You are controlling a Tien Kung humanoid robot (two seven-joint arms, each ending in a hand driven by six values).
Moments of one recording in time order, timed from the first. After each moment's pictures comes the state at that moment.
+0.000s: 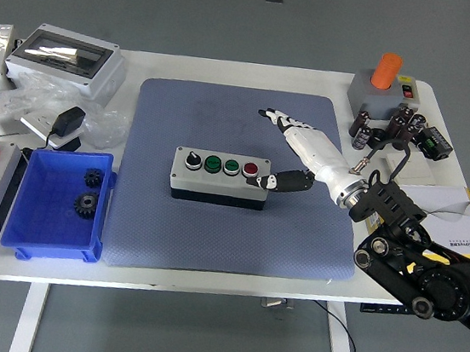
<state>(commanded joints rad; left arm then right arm) 0.02 0.11 -1.76 -0.18 1.71 -0.03 0.10 0.62 -0.38 0.59 1.26 -1.77 -0.31 0.00</state>
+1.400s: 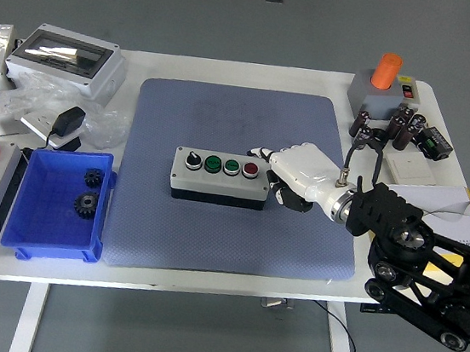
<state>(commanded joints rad) 0.02 0.11 -1.76 -0.18 1.71 -0.03 0.09 0.65 -0.49 0.46 1.53 -2.01 -0.01 -0.27</state>
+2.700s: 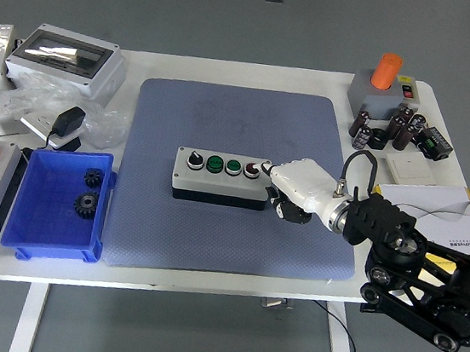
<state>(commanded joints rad) 0.02 0.11 -1.76 -0.18 1.71 -0.03 0.09 0.65 -0.47 0.42 1.46 -1.98 -0.01 -0.27</state>
